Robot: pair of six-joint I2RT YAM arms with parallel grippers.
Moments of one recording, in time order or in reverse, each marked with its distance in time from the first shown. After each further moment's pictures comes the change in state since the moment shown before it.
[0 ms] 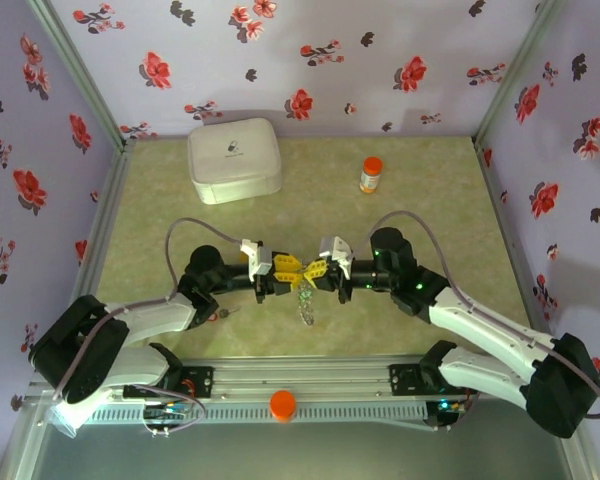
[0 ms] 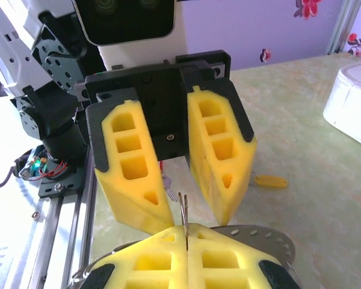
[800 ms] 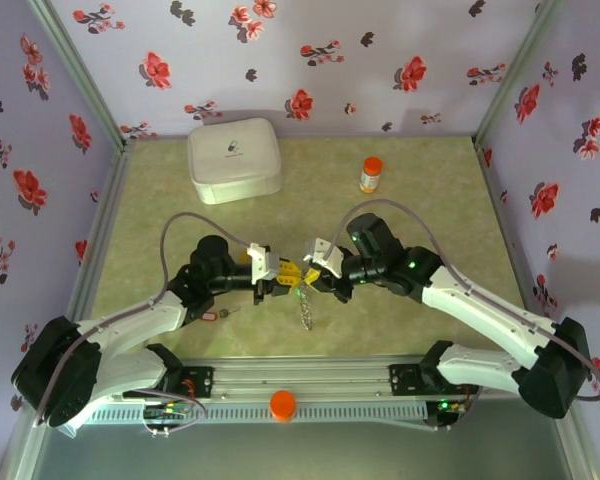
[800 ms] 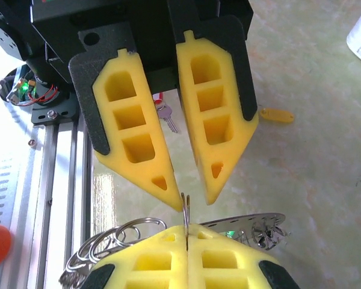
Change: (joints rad) left arm -0.008 -0.143 0.106 -0.523 -0.008 0.284; right arm 0.074 0.121 0.296 -0.539 0.150 -0.203
